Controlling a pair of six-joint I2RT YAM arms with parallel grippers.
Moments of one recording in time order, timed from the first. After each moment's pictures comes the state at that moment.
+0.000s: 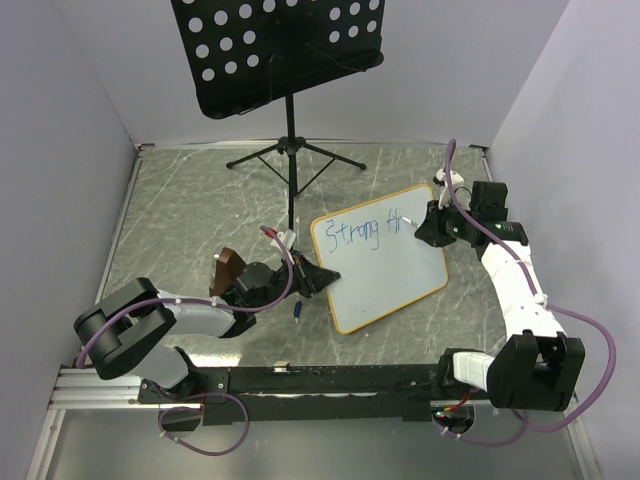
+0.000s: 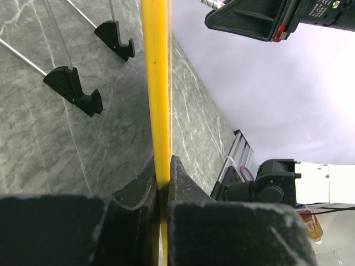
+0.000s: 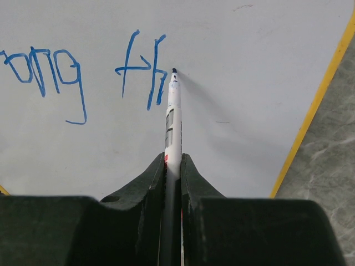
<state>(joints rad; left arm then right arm) -0.89 1.45 0.41 1.03 0.11 -0.83 -0.08 1.20 1.00 -0.60 -0.58 -0.24</state>
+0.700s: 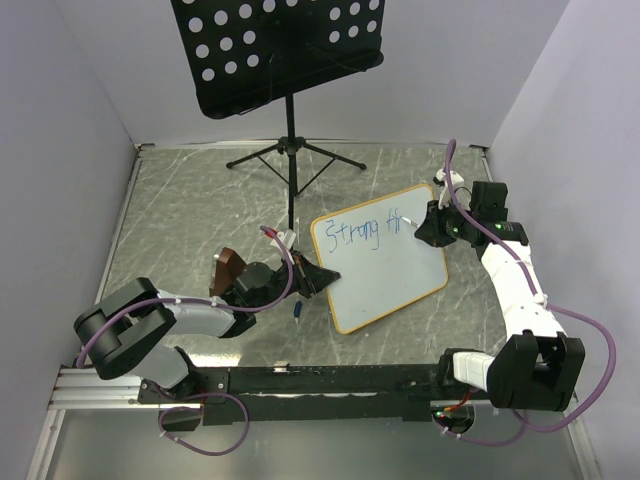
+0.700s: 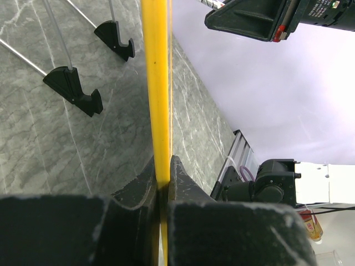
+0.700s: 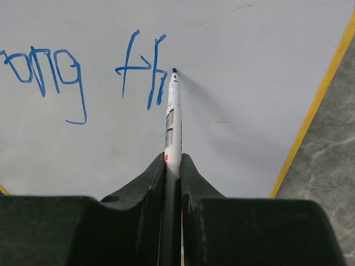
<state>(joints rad) -0.89 1.45 0.41 1.03 0.11 -0.83 -0.08 1.20 1.00 -0.60 -0.58 -0.24</state>
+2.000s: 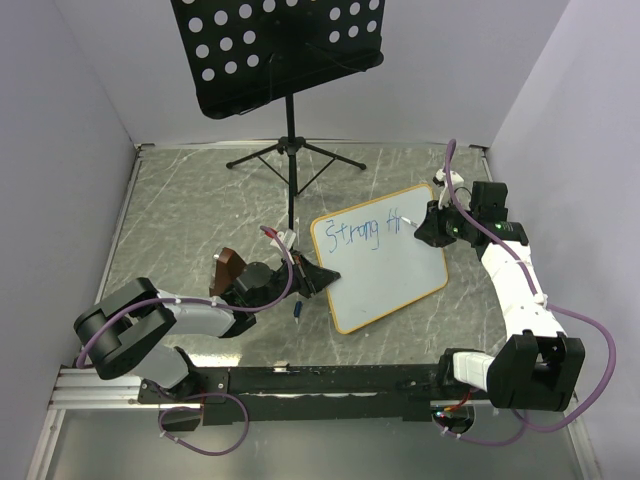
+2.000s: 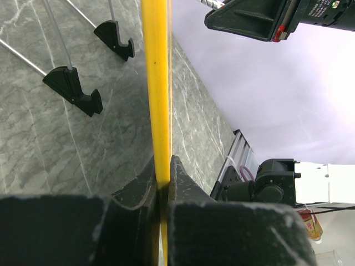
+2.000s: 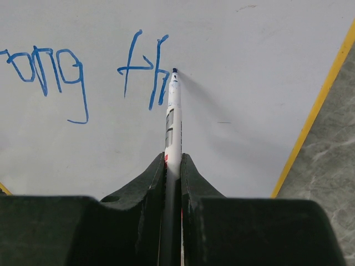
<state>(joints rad) -0.89 1.45 0.41 1.03 0.12 -0.83 -0.08 1.19 1.00 -0.60 -0.59 -0.25</state>
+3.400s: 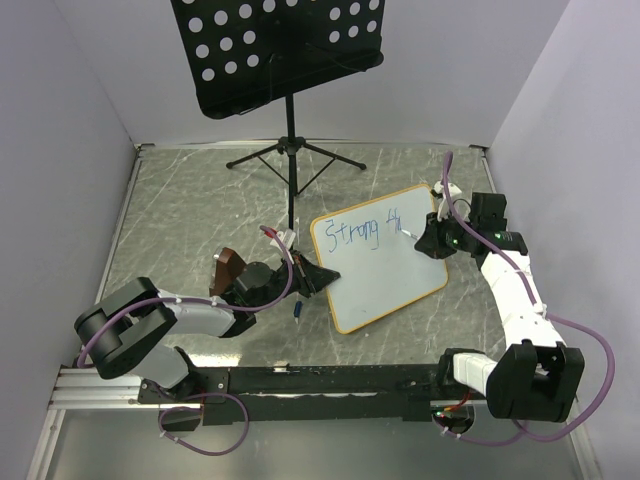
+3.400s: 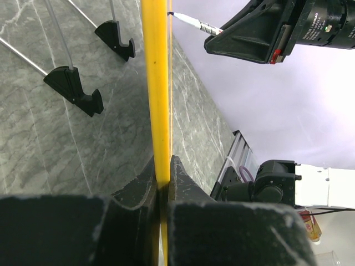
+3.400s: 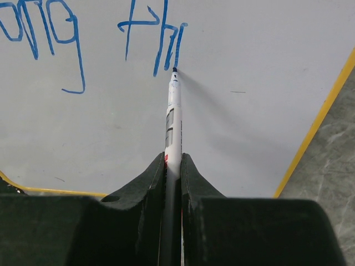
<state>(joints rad) -0.89 1.46 0.41 1.03 0.12 -0.84 -0.09 1.14 0.92 -0.64 -0.59 -0.29</state>
